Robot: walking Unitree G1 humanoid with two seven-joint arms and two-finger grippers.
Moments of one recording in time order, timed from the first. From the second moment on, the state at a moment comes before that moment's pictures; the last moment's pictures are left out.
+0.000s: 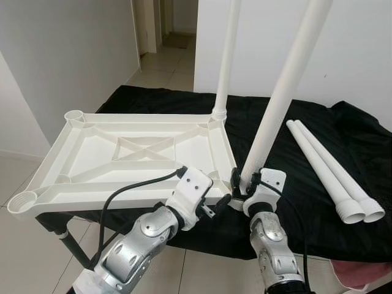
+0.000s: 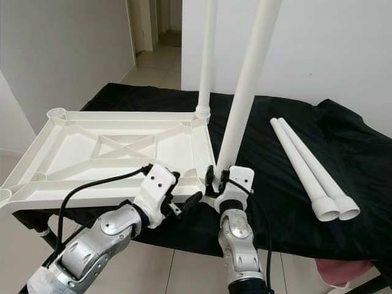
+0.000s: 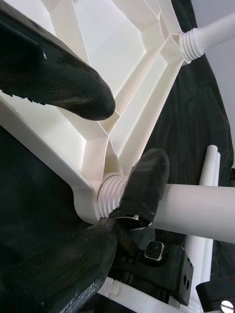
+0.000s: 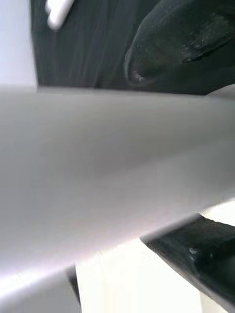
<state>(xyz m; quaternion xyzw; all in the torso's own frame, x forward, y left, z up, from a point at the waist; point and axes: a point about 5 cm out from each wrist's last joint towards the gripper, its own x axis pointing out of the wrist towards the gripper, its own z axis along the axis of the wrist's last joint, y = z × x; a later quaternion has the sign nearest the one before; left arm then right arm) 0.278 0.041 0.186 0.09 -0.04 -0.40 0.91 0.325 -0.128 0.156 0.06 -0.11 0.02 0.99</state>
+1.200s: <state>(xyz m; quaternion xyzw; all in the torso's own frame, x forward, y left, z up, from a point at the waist) 0.272 0.034 0.167 0.10 -0.01 -0.42 0.90 0.350 -0.164 0.146 -0.02 -0.08 0.24 0.97</state>
